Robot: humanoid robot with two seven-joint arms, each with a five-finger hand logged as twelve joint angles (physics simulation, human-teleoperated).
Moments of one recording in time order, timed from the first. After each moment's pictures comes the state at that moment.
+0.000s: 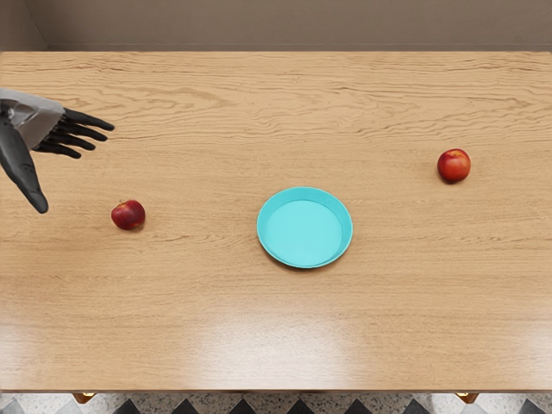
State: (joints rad) left arm -2.11 0.92 0.96 -1.37 0.03 -0.61 0.08; right arm -0.13 0.00 -0.01 0.18 0.00 0.17 -0.04
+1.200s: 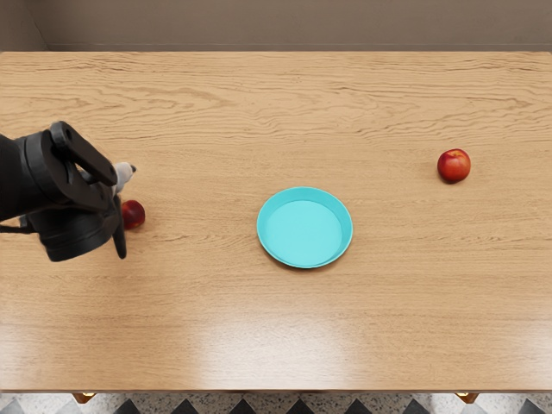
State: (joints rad) left arm -1.98 0.00 1.33 -1.61 -0.43 0.53 0.07; right arm -0.13 0.00 -0.01 0.17 0.01 0.17 -0.04
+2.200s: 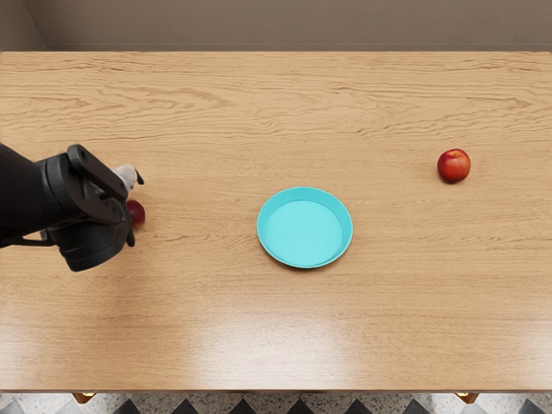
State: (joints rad) left arm -1.83 0.00 1.30 -1.49 -0.41 0.60 0.07; right arm -0.13 0.00 -0.01 0.17 0.01 0.17 -0.04
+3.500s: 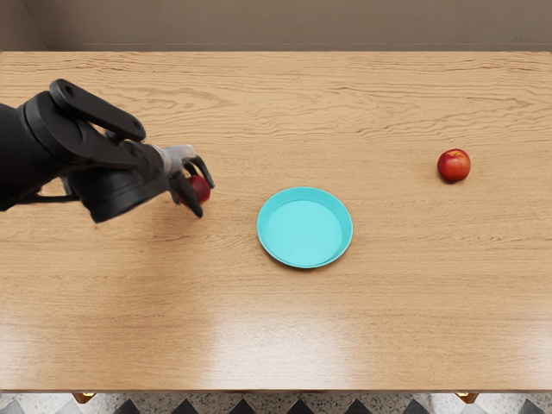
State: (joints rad) left arm -1.96 0.10 1.04 -1.46 -0.42 0.32 0.07; right arm -0.13 0.00 -0.01 0.17 0.01 0.17 -0.04
